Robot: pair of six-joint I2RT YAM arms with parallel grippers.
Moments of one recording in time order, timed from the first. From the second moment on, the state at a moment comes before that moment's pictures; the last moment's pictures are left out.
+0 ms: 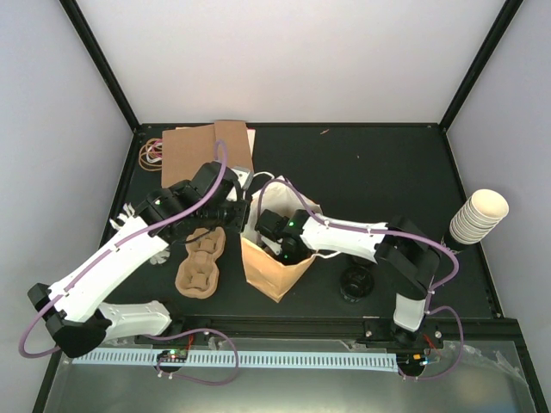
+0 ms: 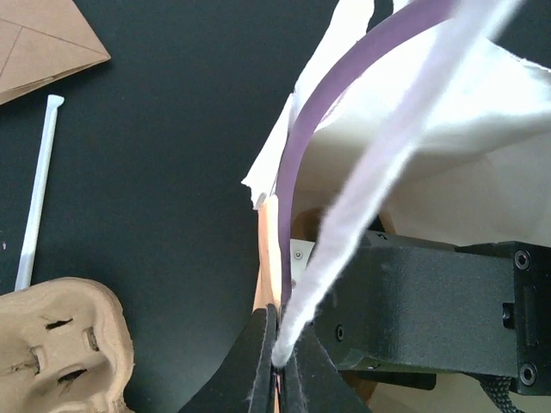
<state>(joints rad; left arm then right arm) -0.78 1.17 1.36 -1.04 -0.05 -0.42 1.03 1.82 1.26 -0.88 -0.06 0.11</state>
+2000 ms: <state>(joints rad) -0.78 1.13 1.35 -1.05 -0.03 -0.37 1.03 1.80 1.16 -0.78 -0.08 0.11</state>
